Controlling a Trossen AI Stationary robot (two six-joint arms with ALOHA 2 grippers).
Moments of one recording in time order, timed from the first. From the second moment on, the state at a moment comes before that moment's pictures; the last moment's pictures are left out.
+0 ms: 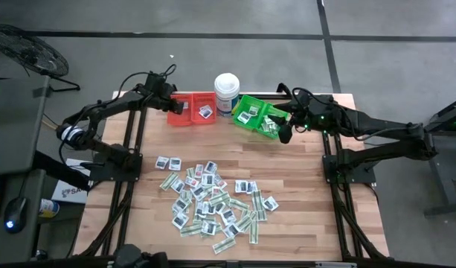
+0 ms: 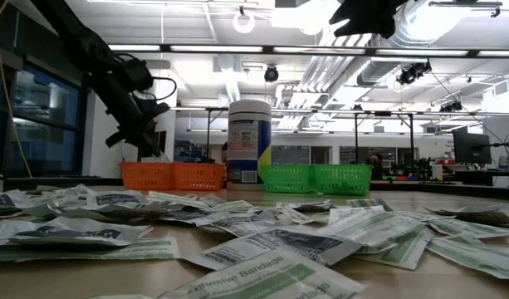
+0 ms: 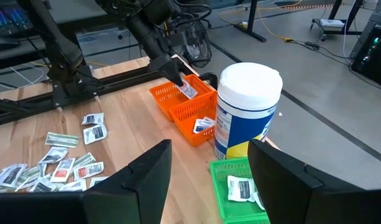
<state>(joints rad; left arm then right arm) 1.05 1.37 0.74 -0.23 0.29 -0.18 -0.19 0.98 0.99 -0.36 0.27 0.15</state>
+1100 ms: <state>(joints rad) 0.83 0.91 0.74 -0.27 0.51 0.06 -0.01 0.98 0.84 -0.62 0.05 0.60</state>
